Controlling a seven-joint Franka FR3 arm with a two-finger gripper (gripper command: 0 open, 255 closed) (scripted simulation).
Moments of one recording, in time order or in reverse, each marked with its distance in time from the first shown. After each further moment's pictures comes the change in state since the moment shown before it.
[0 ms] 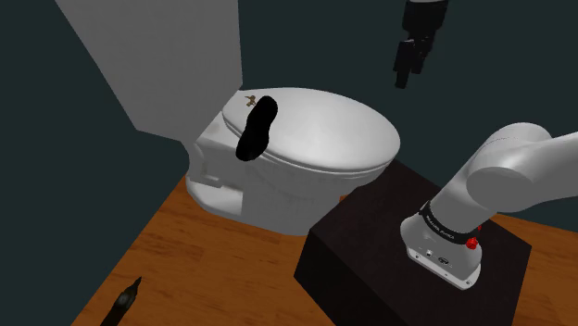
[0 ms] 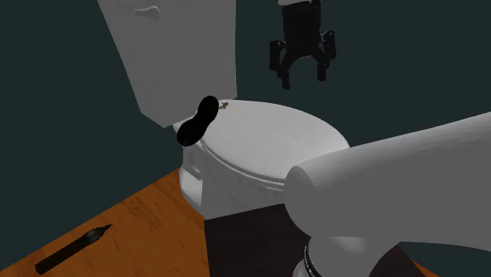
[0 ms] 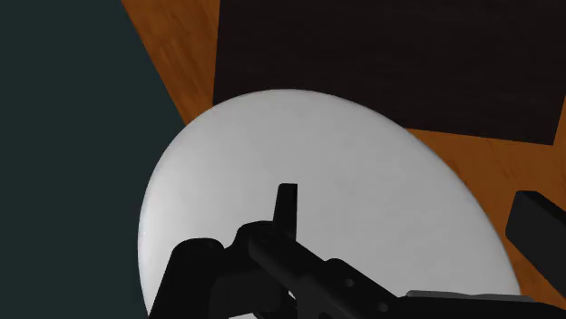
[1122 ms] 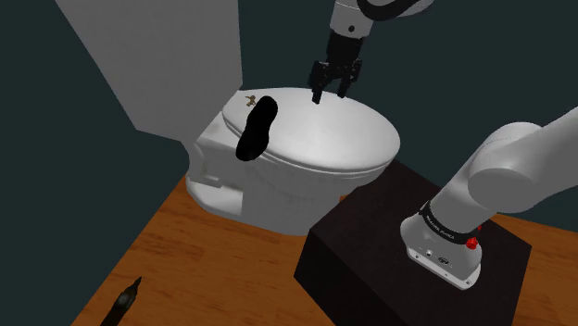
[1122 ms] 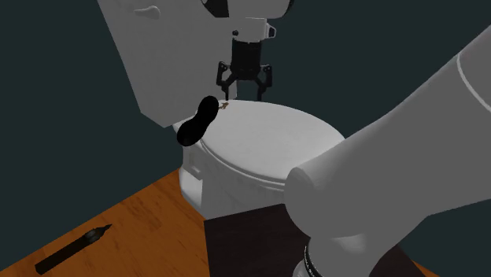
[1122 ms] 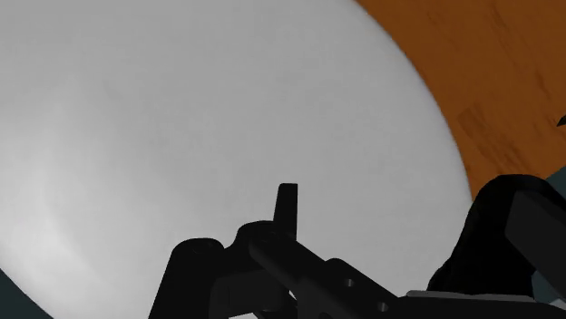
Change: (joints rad) arm 0.031 0.307 0.119 -0.025 0.244 0.542 0.313
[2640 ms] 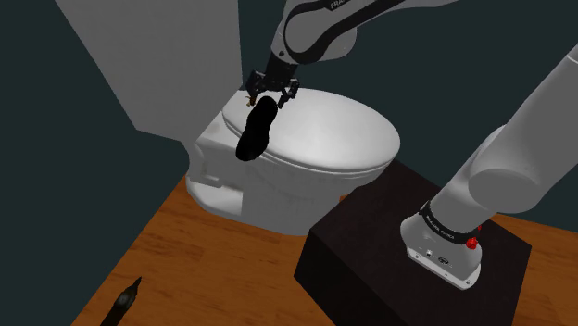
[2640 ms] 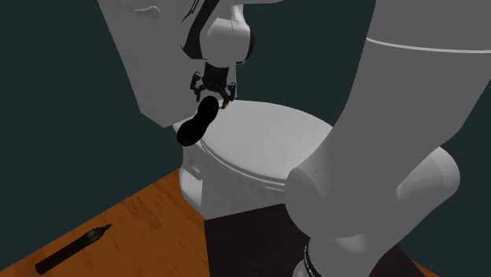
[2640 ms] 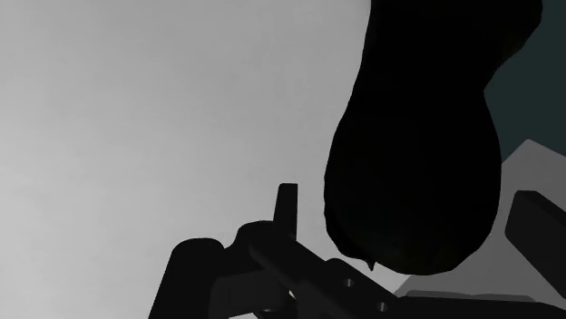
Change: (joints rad) arm 0.017 0.479 0.080 0.196 0.086 0.530 0.218
